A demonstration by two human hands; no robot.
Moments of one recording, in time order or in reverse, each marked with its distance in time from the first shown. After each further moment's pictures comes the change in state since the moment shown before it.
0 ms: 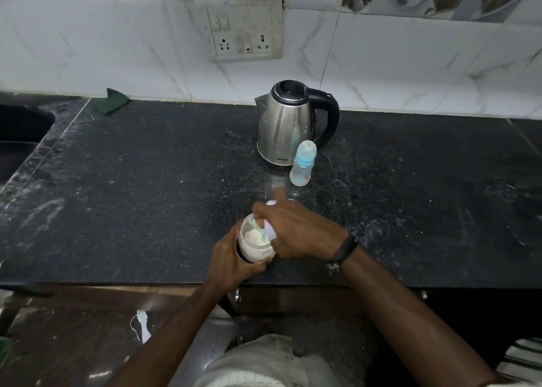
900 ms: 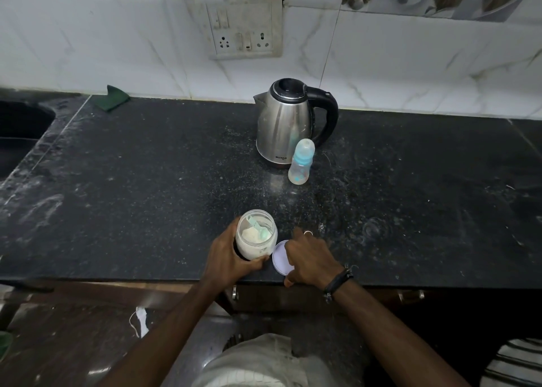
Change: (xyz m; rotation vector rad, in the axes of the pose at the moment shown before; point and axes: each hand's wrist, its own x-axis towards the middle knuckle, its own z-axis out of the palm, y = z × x) left_hand 0.001 0.005 0.002 0.028 0.006 0.027; right_hand -0.013 0.050 0.100 -0.255 -0.048 0.250
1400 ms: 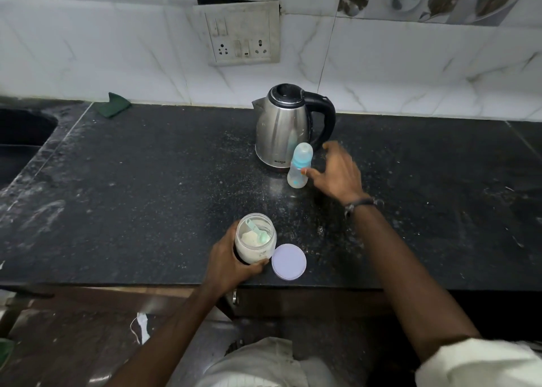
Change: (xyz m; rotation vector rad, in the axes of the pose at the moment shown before) left_hand -0.002 0.002 0.002 0.013 0.003 -0.053; right_hand 0.064 0.091 -0.095 0.527 0.551 0.388
